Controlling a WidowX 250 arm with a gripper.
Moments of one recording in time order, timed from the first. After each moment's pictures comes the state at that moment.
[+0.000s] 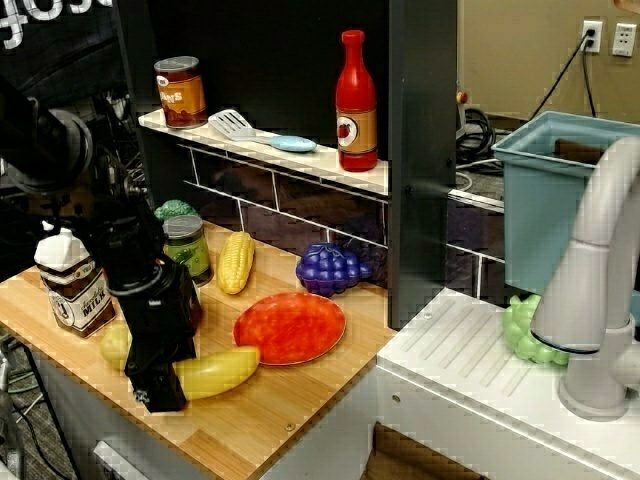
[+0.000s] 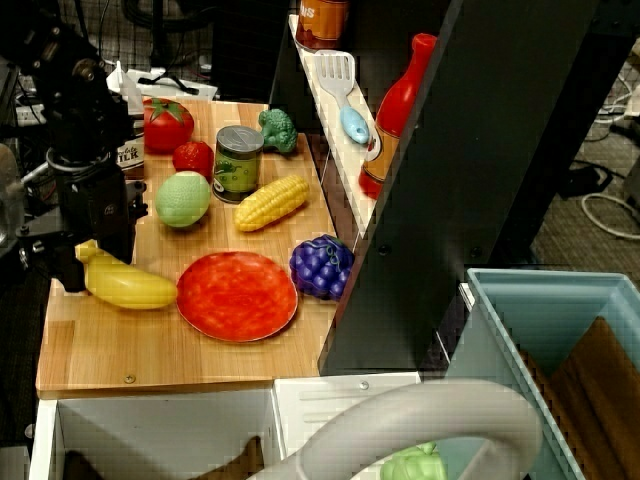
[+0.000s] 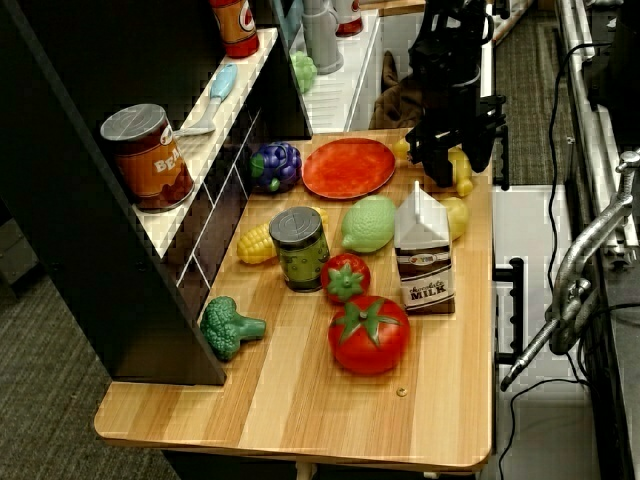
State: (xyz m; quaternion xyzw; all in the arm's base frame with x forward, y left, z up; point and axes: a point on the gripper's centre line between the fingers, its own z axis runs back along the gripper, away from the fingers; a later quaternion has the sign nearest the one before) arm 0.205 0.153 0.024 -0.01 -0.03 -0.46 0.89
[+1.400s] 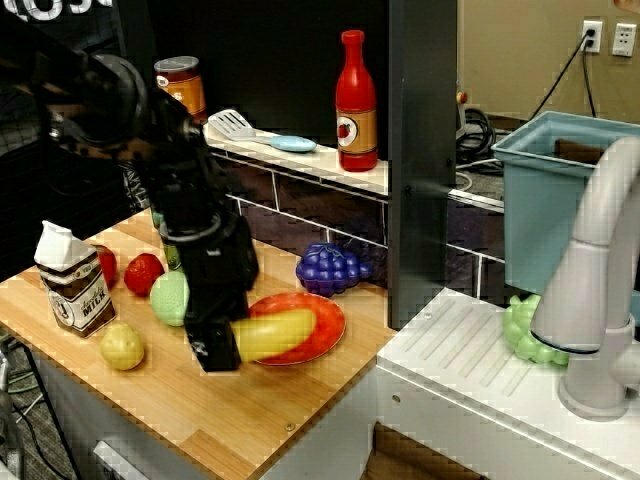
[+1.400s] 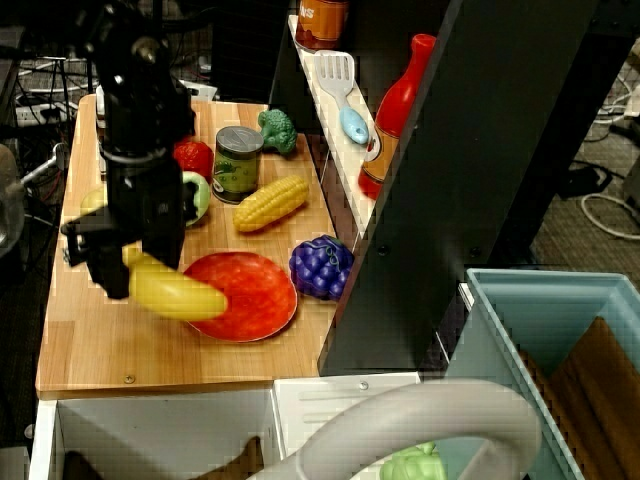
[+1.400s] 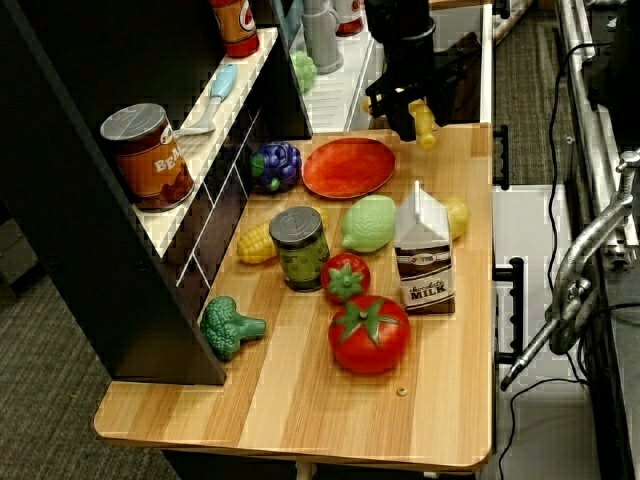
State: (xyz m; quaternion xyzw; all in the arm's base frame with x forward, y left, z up) arm 0.239 0.115 0.052 -0.04 -0.03 -0.48 0.88
